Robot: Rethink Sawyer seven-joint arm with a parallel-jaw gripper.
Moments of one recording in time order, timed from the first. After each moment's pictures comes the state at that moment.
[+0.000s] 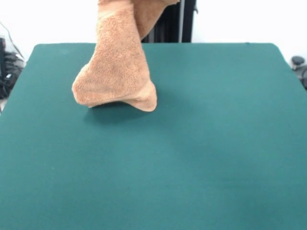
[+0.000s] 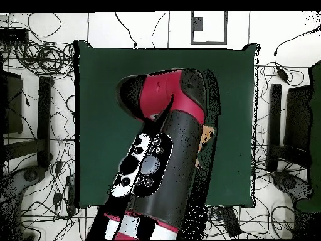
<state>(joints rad) 0.17 -0.40 -0.50 1.03 -0.30 1.49 1.85</state>
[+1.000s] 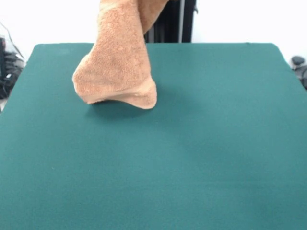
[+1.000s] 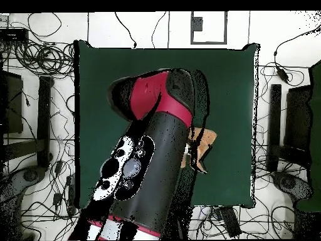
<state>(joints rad) 0.22 -0.38 -0.57 1.01 -0.30 1.52 1.85</state>
